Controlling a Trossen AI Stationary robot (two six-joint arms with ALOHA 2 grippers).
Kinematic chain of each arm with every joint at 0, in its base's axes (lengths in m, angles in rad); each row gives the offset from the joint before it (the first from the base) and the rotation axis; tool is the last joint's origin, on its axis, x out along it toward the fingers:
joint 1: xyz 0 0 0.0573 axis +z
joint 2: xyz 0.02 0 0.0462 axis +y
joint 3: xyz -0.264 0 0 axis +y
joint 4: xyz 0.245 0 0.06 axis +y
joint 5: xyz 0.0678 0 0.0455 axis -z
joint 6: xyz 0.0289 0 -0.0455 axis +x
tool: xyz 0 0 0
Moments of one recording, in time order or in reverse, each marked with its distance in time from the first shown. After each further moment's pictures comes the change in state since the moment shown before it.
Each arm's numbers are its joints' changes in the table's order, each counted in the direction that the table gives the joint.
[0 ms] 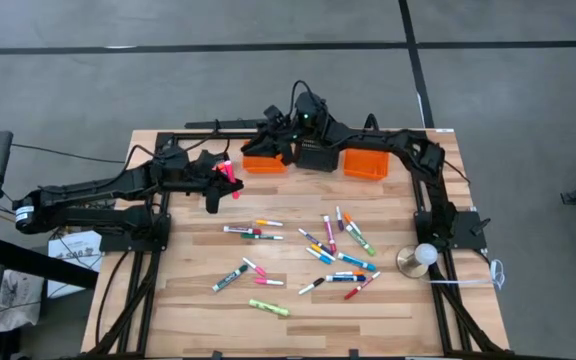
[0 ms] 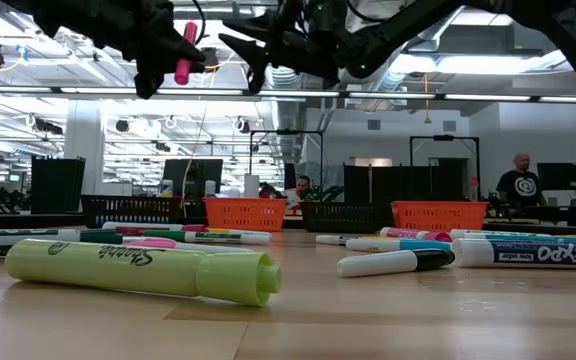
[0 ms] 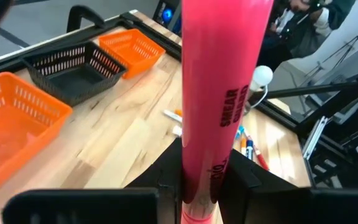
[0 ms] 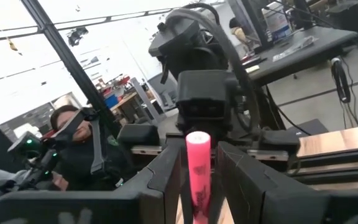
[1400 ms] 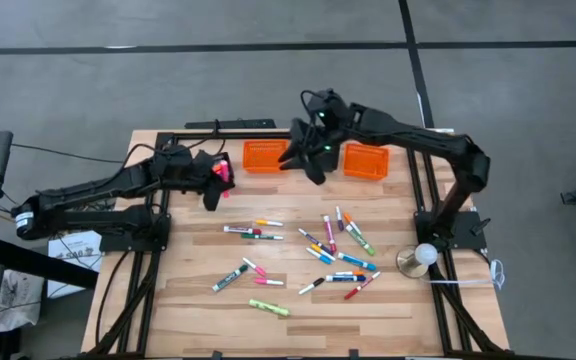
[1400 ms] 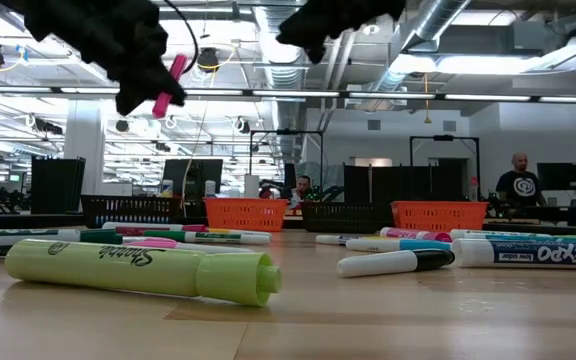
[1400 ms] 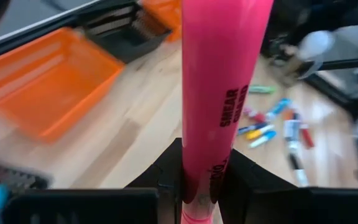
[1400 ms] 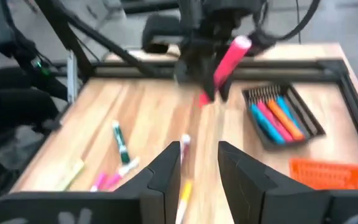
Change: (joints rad) left arm 0.092 -0.015 0.000 0.222 -0.033 0.063; right arm 0.065 -0.364 -0.001 1.099 0.353 -0.798
